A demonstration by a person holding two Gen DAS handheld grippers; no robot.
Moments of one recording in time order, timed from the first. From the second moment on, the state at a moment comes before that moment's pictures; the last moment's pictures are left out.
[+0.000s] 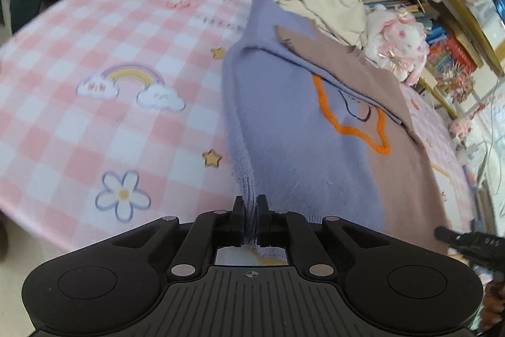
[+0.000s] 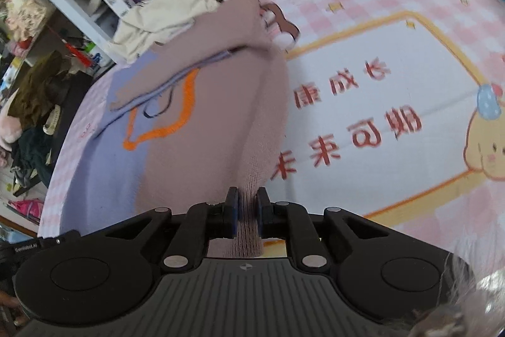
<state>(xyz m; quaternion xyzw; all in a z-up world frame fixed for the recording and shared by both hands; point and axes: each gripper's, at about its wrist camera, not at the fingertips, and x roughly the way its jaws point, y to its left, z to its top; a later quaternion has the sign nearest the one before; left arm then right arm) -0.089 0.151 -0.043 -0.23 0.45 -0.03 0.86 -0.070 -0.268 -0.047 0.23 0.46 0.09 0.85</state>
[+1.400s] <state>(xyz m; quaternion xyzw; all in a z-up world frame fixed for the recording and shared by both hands) -0.090 0.156 -0.051 -0.25 0.46 -0.06 0.85 -0.071 -0.277 -0.060 0.26 0.48 0.10 0.83</state>
